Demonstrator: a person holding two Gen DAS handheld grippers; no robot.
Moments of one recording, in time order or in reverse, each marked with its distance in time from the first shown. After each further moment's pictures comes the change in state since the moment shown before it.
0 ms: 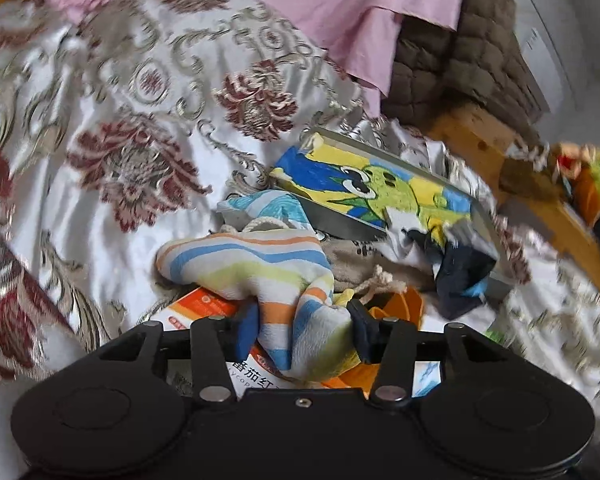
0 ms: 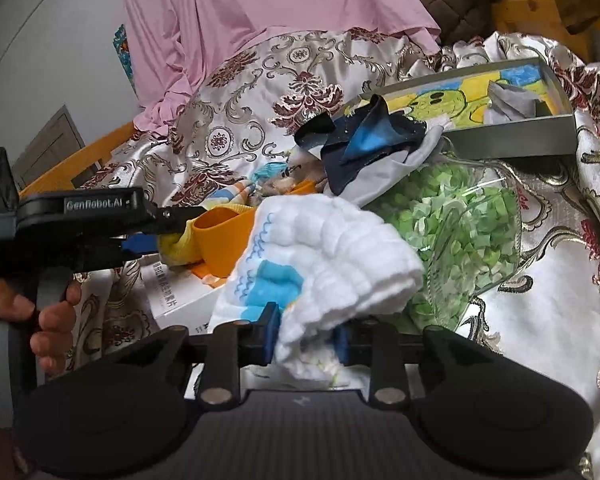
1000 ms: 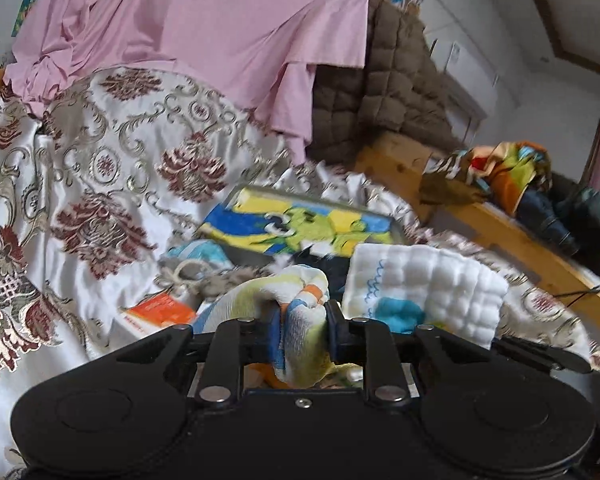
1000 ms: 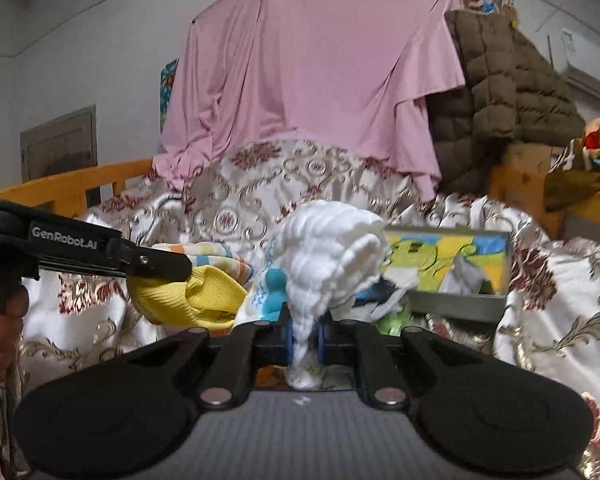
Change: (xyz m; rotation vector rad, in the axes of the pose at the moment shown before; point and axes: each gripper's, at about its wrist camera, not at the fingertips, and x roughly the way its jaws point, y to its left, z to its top) left arm -0.107 -0.073 -0.028 0.125 -0.170 -0.099; right arm -0.103 0.047 0.007 -0.320 -0.303 -0.130
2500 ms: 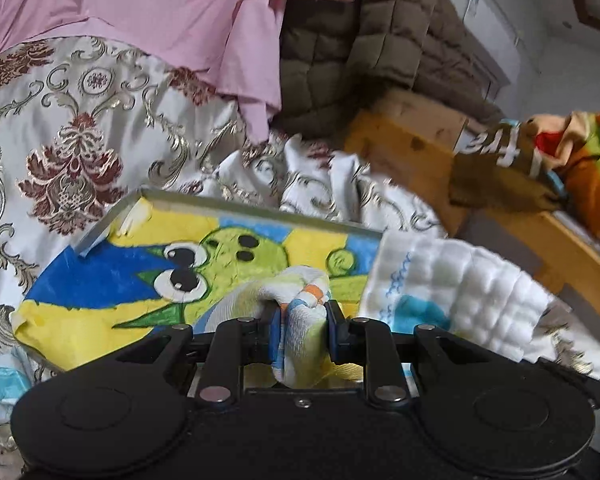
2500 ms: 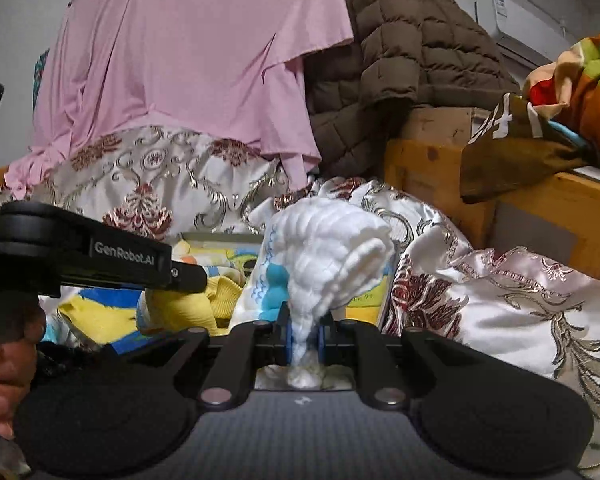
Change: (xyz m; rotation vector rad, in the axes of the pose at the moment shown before) left arm 0.317 -0.082 0.079 0.035 0.122 0.044; right arm 0.178 -0.194 0.037 0.063 0.068 -0.254
